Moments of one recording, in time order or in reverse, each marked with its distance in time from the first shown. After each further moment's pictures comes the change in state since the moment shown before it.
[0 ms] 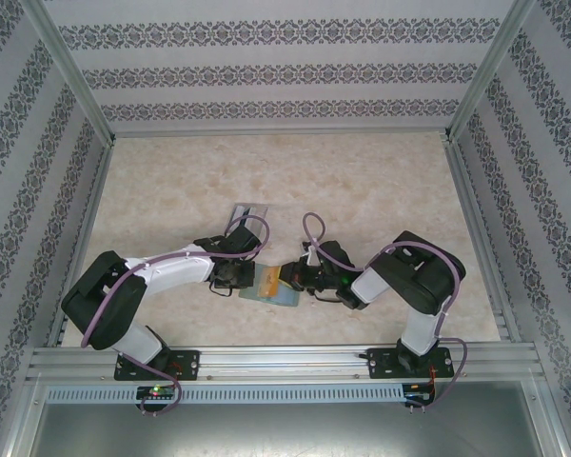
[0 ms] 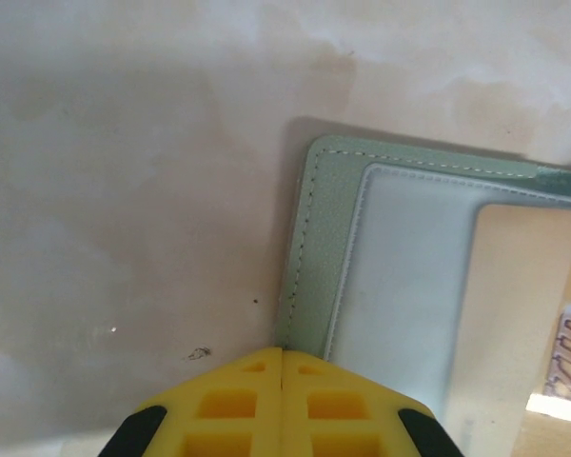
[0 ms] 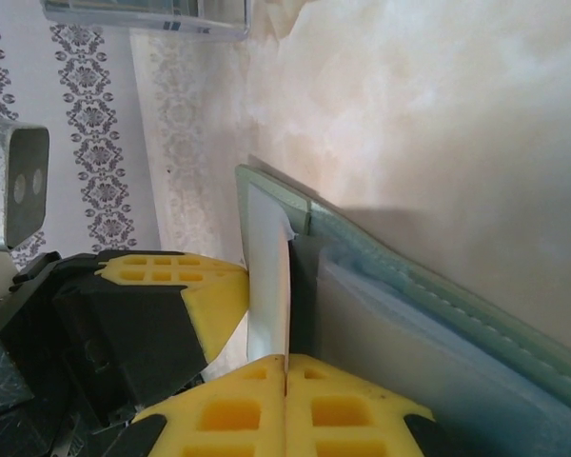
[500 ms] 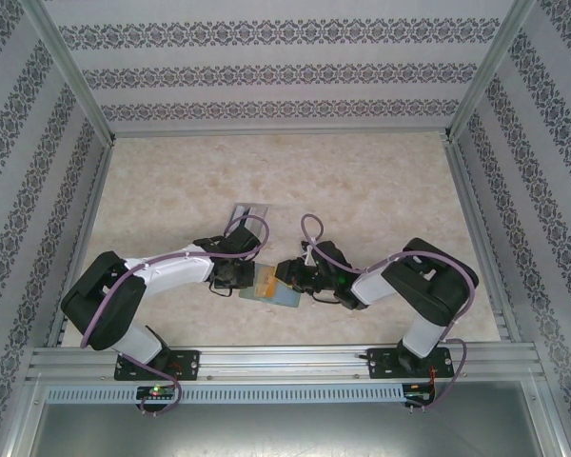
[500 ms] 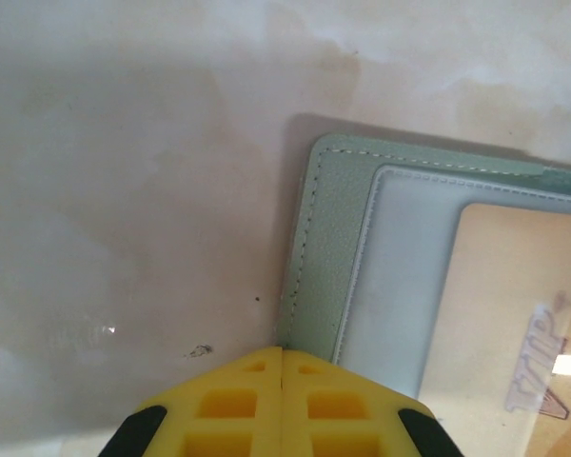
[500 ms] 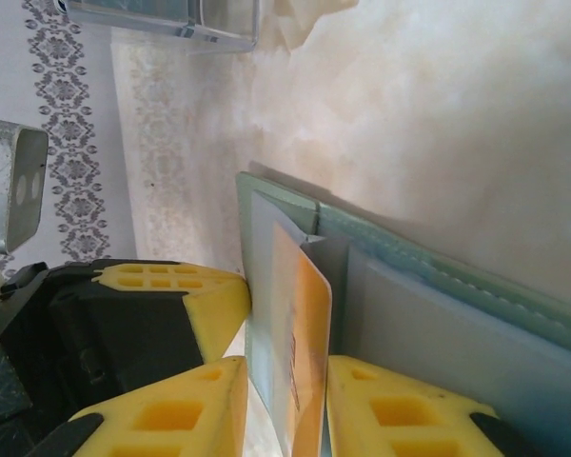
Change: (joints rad) left arm 0.000 -0.006 -0.002 -0.003 -0.001 -0.012; right arm 0.037 -0.115 0.015 -0.184 0.108 -0.040
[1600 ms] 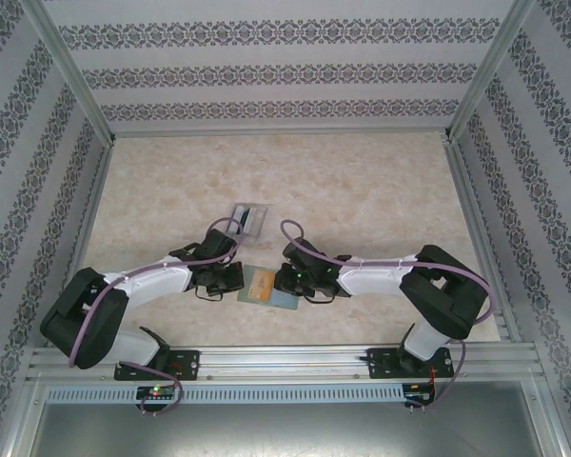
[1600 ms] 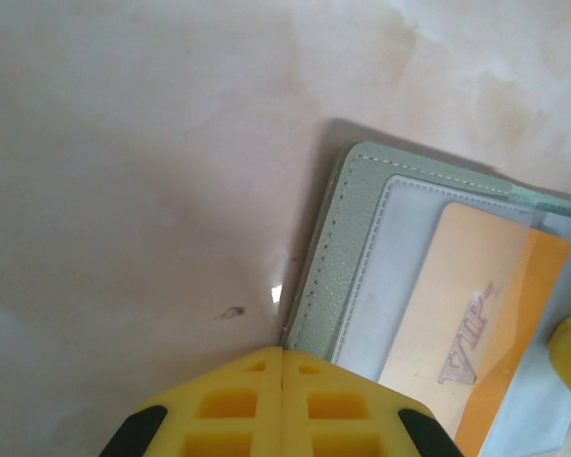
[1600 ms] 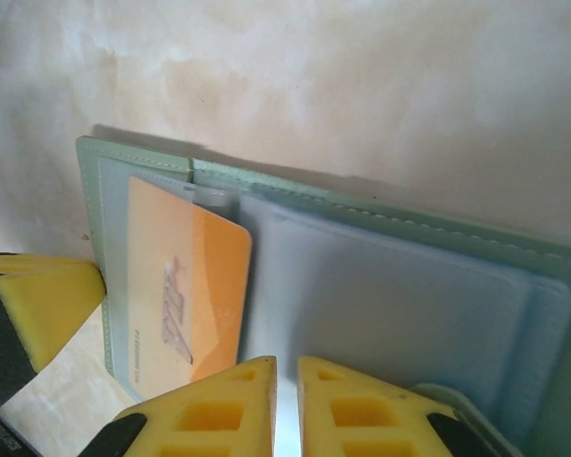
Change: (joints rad) left arm 0.143 -0.147 -0.196 0.177 0.227 -0.065; right arm 0.136 -0.079 0.289 -0.776 0.226 -0.154
